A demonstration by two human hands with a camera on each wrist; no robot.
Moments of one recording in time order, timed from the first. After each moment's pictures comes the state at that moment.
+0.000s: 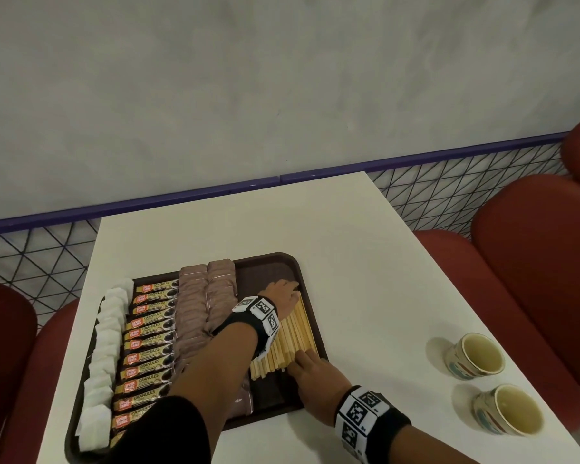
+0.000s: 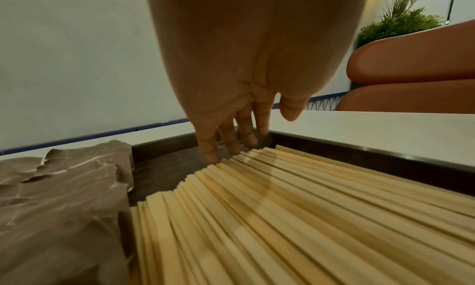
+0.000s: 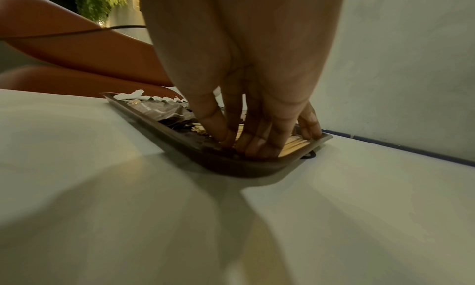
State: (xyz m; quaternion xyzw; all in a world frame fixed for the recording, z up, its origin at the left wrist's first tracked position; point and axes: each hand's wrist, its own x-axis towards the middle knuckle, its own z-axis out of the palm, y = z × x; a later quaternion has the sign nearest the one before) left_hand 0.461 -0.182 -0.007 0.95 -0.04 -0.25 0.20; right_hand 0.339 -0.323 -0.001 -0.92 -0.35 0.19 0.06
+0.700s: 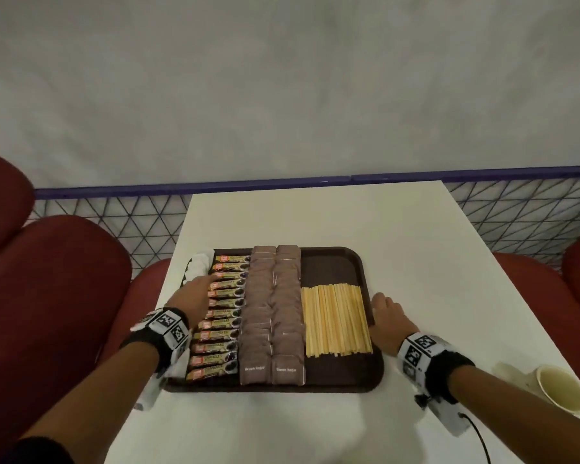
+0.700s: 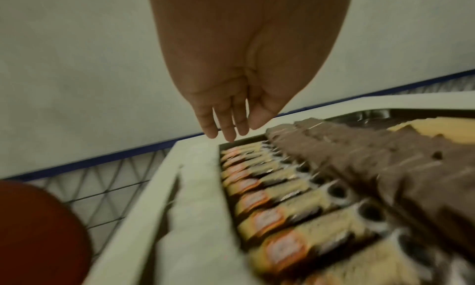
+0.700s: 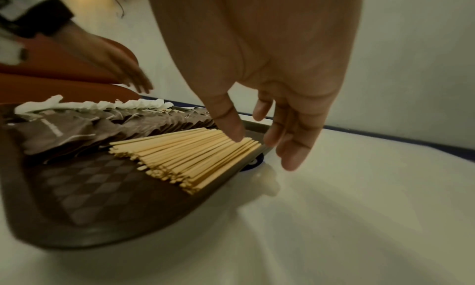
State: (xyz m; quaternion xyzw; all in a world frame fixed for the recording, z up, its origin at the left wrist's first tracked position) left_hand 0.320 0.038 0.028 0.95 0.20 -0.11 0.19; right_hand 0.403 -0.327 0.030 -0.96 -0.13 0.21 0.14
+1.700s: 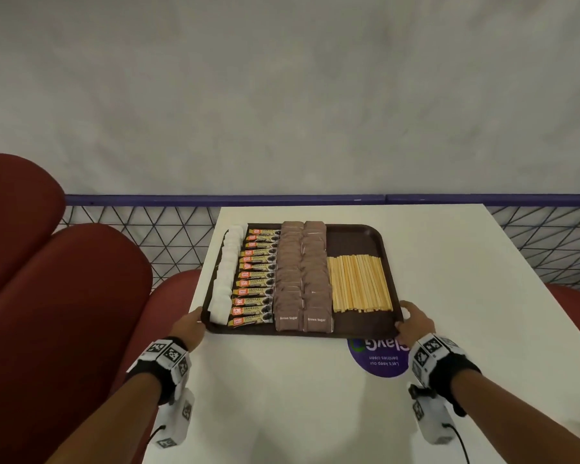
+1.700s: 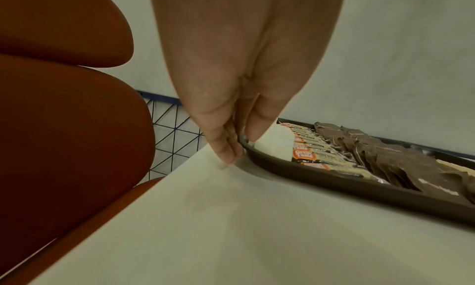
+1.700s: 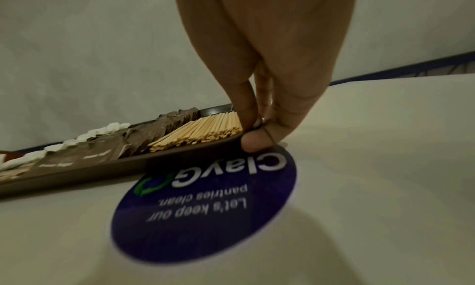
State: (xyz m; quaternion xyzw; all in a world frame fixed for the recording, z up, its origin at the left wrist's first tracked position) left_hand 0.299 0.126 -0.024 0.86 0.35 -0.09 0.35; right_hand 0.462 -0.269 0.003 -0.92 0.06 0.21 0.31
